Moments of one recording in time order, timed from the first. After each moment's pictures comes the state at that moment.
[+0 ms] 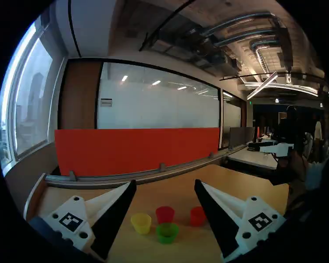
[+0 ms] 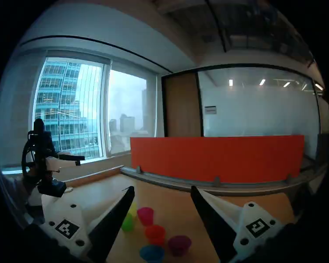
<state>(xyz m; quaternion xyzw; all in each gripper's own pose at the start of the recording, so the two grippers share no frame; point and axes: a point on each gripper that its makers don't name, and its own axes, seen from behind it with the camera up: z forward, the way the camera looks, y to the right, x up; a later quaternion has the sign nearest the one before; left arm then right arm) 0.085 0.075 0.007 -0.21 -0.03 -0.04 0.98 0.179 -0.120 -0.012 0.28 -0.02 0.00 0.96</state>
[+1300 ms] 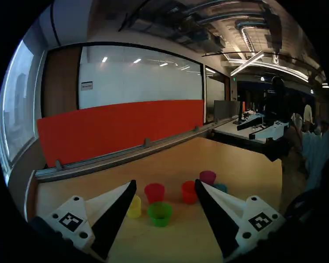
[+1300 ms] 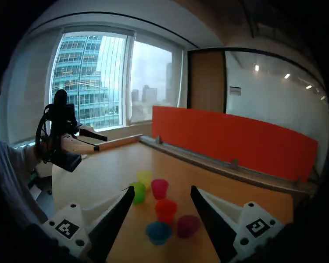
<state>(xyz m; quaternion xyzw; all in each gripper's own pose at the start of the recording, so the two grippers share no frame) 0.013 0.099 0.007 -0.28 -0.11 0.02 0.95 0.110 -0.143 -0.036 0.36 -0.12 -0.08 0.92</state>
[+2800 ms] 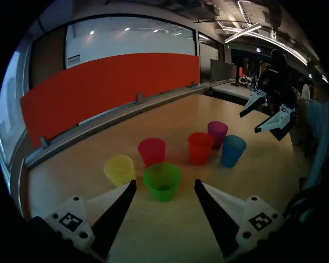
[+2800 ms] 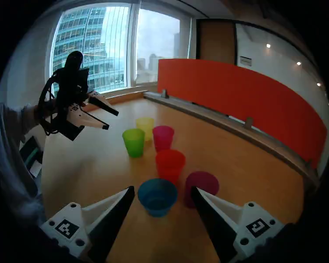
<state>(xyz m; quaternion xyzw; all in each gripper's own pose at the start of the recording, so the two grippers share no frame) -0.136 0.118 0.039 -0.30 -0.23 0.09 0.92 -0.048 -0.138 -0.023 0.37 -0.24 -0.13 0.89</state>
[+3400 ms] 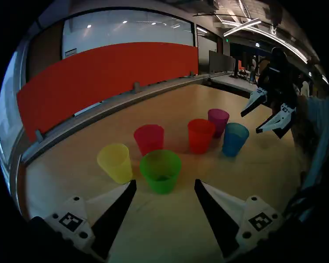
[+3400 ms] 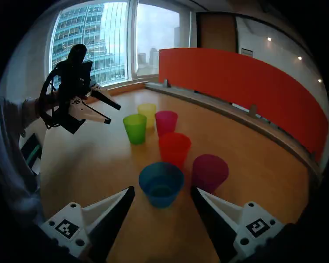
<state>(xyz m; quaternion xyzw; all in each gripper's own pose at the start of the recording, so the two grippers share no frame) -0.167 0.119 0.036 -0.31 -0.26 0.09 0.91 -0.088 -0.137 -0.033 0.37 -0.27 -0.13 0.88</state>
